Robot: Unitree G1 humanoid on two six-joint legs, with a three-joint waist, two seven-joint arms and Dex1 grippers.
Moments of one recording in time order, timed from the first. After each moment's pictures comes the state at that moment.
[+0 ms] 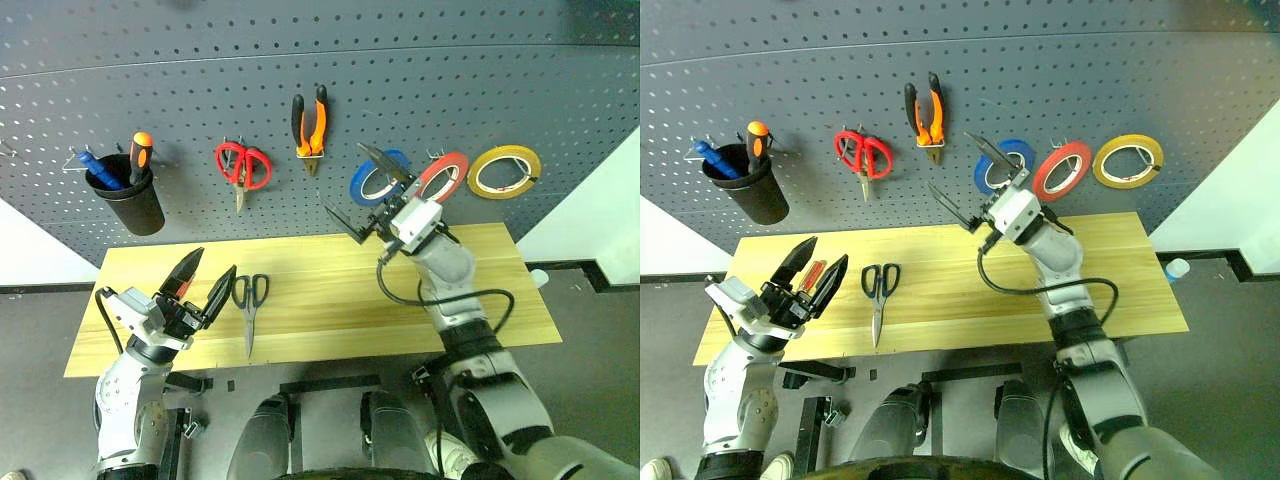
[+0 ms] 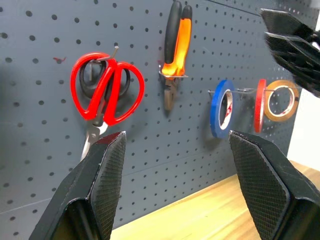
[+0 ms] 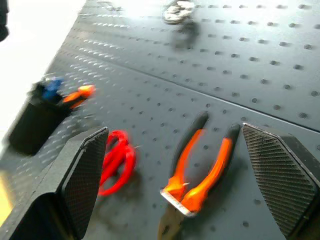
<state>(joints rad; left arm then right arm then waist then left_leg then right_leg) 0.17 0.24 0.22 -0.06 -0.55 -0.38 -0.81 -0.45 -0.30 0.13 0.26 0.13 -0.68 0.74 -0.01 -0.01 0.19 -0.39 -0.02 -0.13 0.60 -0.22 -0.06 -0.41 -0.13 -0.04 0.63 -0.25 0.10</state>
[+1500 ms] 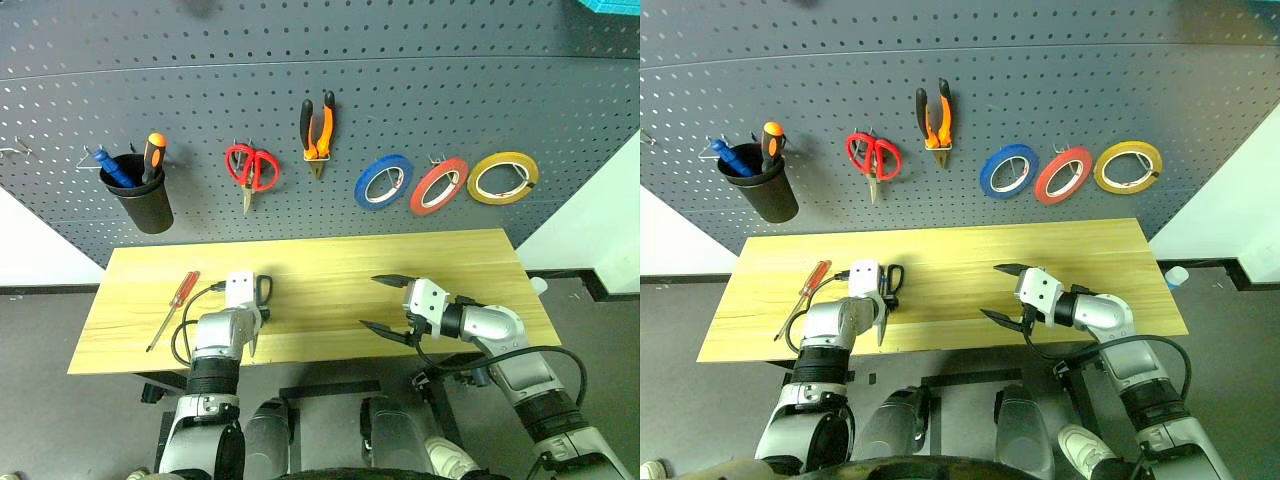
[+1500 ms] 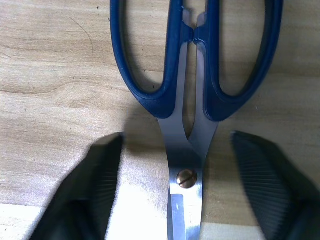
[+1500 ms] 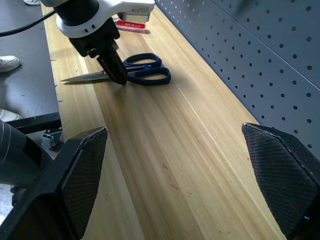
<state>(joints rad) -0.39 -0.01 0.20 0.27 -0.06 1.02 0.16 -0.17 -0.54 0.18 0.16 0.12 -0.23 0.93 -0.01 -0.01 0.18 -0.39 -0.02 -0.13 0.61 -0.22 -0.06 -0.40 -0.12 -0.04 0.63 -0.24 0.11</state>
